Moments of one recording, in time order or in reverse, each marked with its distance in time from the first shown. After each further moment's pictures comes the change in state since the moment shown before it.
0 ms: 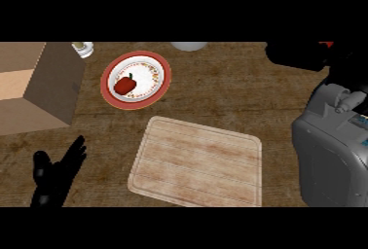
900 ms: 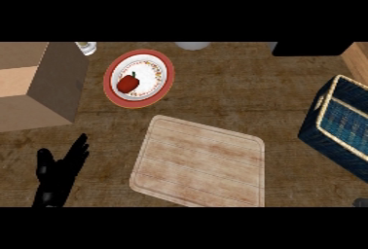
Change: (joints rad) left arm -0.017 -0.013 0.002 0.007 -0.014 -0.012 0.002; right arm -0.069 -0.250 -0.426 0.044 -0.133 0.233 -0.131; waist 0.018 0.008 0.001
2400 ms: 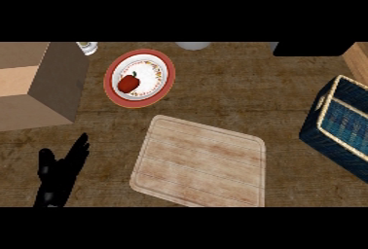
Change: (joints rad) left arm -0.003 -0.024 0.019 -0.001 -0.030 -0.016 -0.003; right arm 0.455 -0.116 -0.261 0.149 -0.237 -0.191 -0.255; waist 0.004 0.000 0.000
